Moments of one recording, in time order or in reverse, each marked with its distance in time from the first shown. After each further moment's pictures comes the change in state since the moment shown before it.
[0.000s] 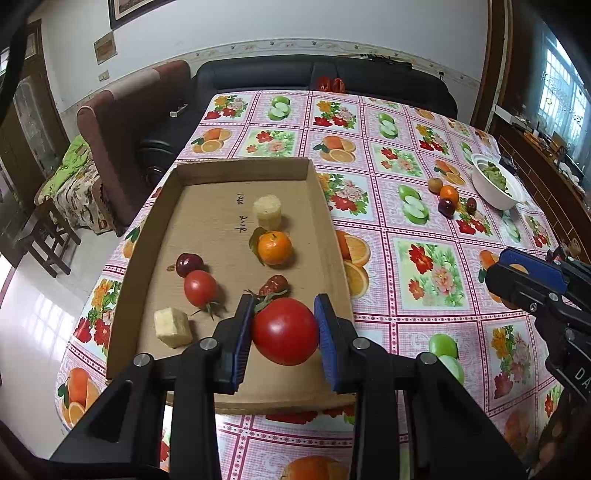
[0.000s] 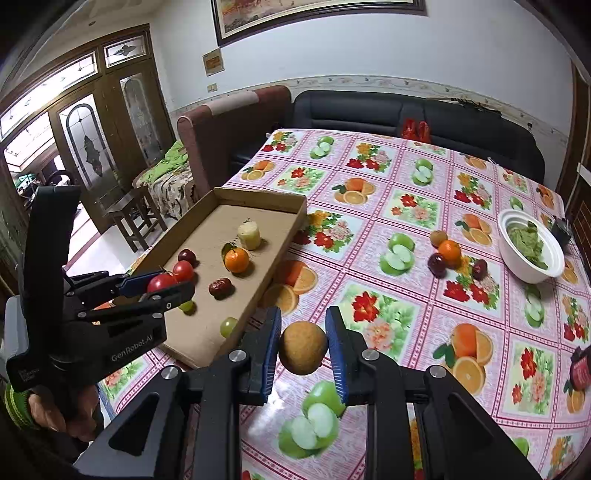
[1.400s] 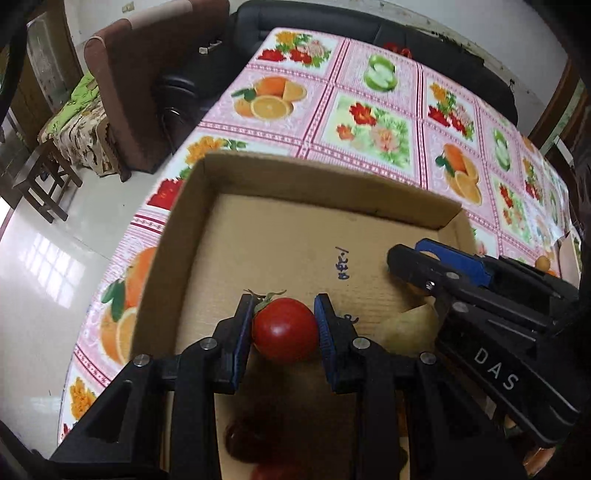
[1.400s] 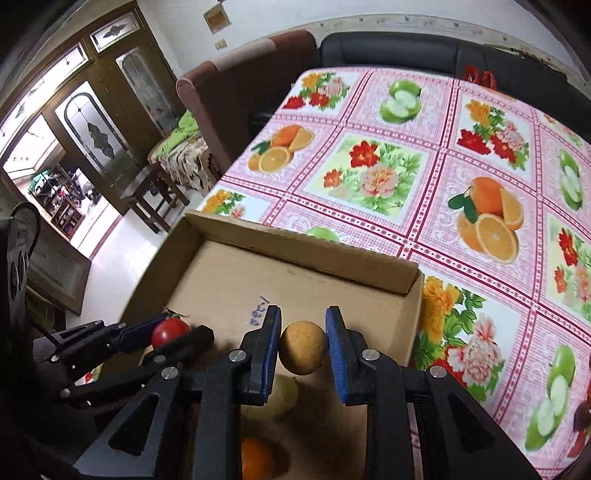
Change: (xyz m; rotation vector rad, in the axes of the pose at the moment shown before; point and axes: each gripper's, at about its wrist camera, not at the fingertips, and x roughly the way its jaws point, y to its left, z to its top) left arm 0.162 0.093 0.094 -0.176 0.222 0.032; right arm 0.265 0.038 0.131 0.039 0.225 0.160
